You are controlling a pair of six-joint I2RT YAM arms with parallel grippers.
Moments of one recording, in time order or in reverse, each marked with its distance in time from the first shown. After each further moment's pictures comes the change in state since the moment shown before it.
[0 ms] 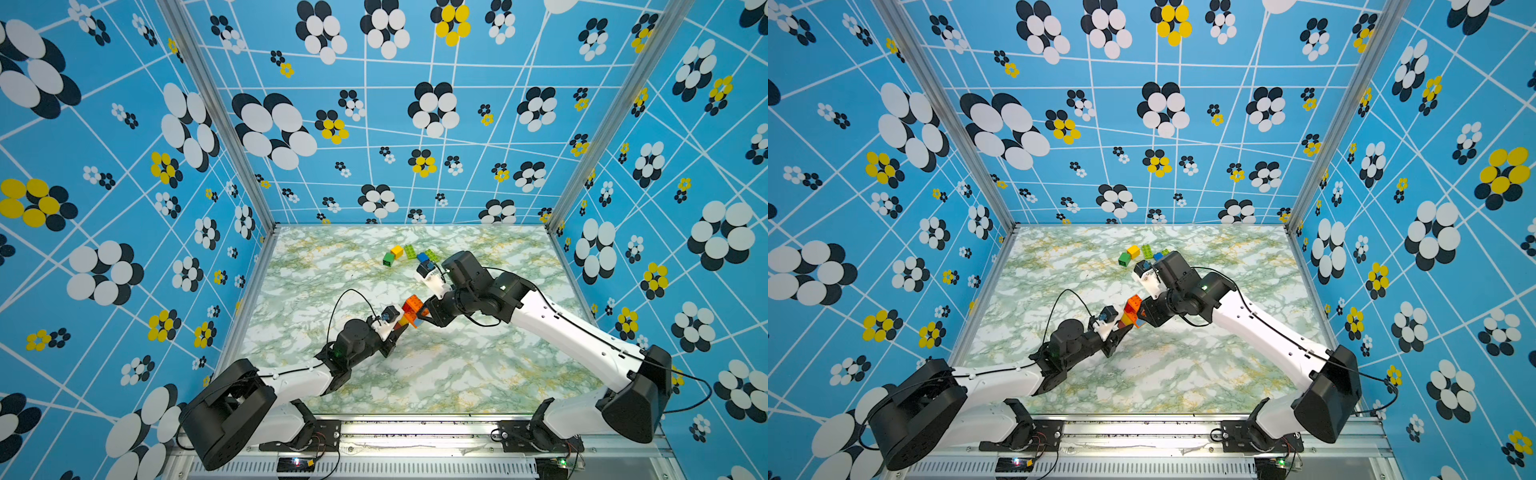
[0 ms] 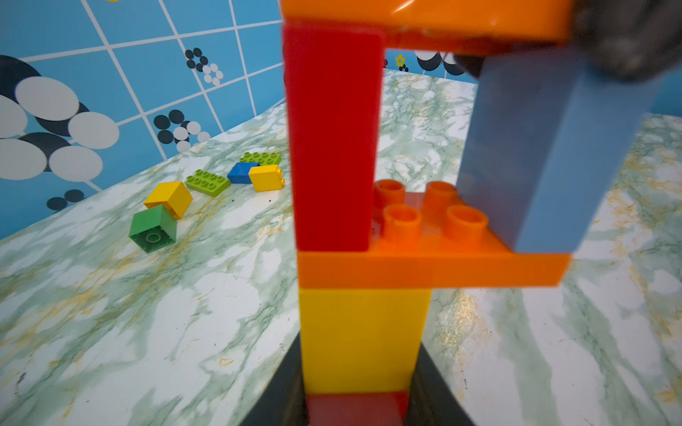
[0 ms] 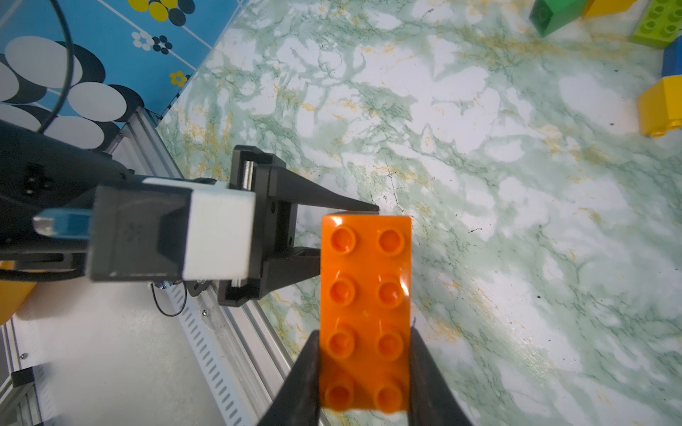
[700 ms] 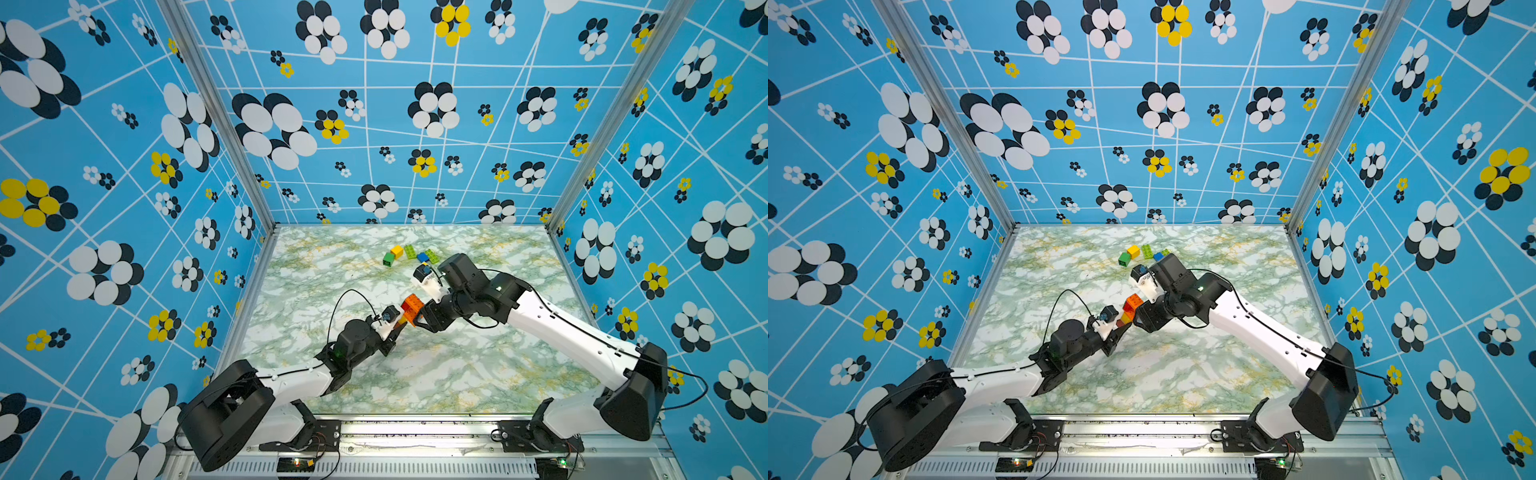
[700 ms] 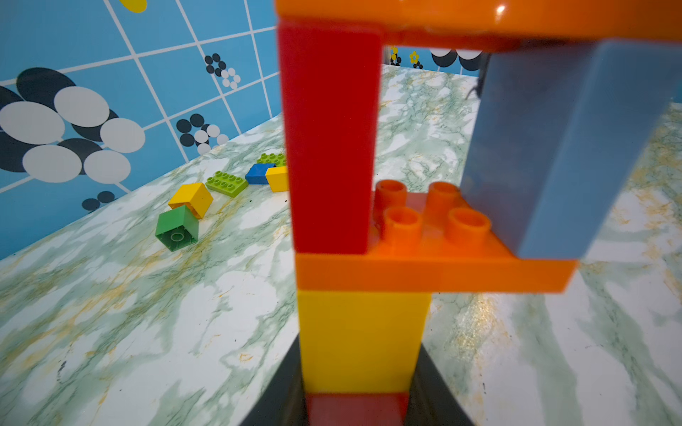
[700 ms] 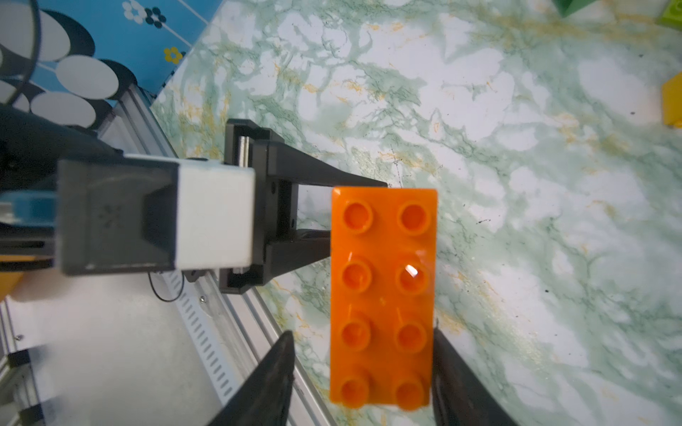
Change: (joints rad) left arm -0.010 0.005 0.004 0.002 -0.053 0.016; right arm 0.018 0.001 0.003 -0.022 0.011 -0.014
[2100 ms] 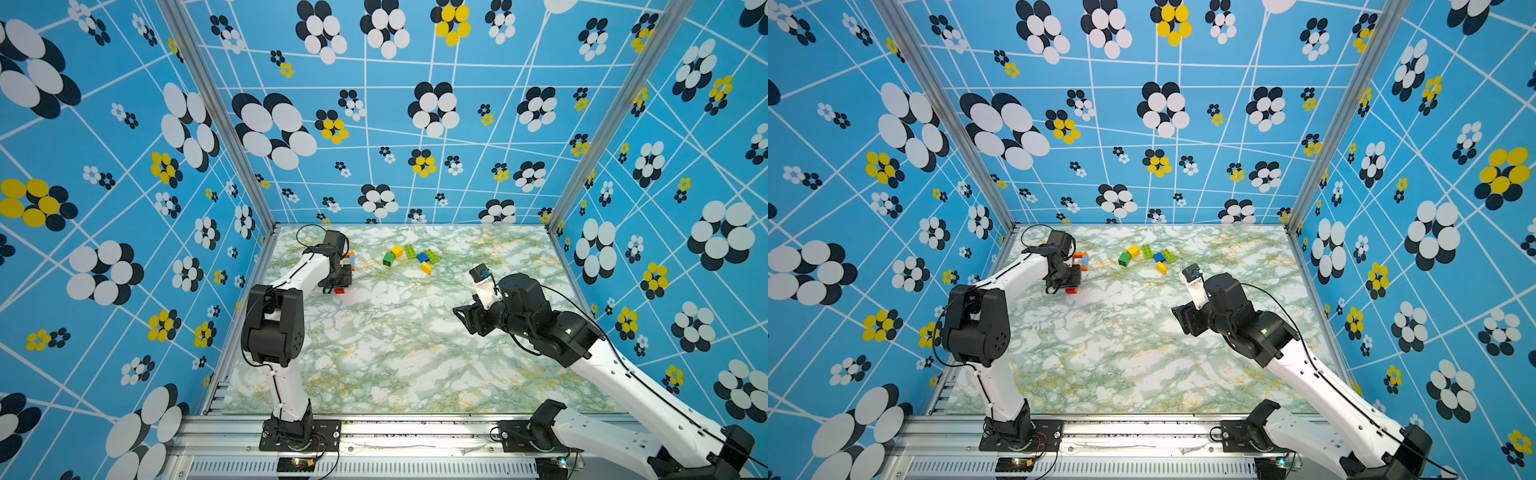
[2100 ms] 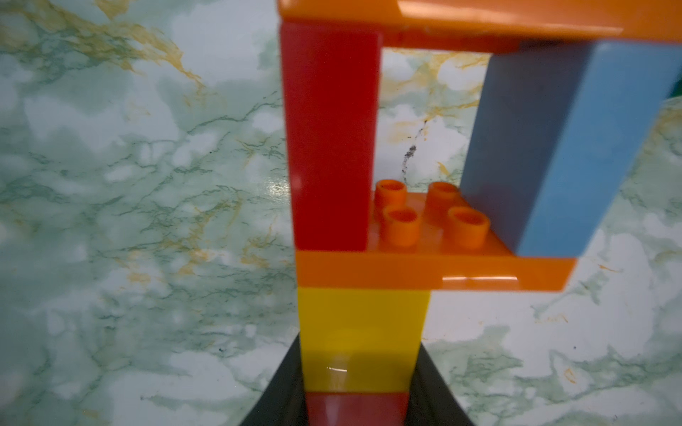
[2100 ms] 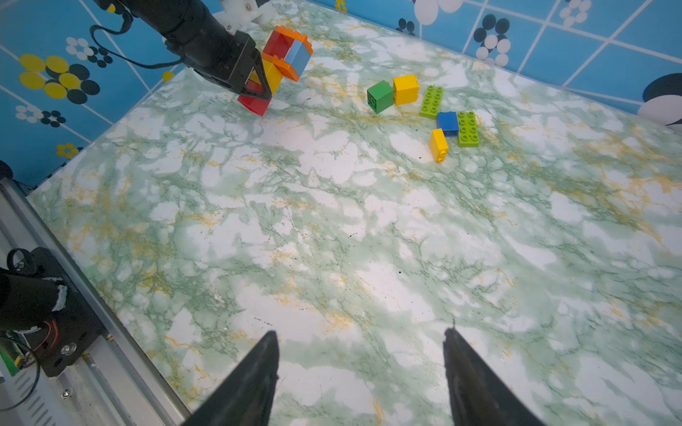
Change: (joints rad) left arm 0.610 0.638 1.126 -1.448 -0.082 -0.365; right arm -0.116 -0.465 -0.346 0.174 0.280 -0.028
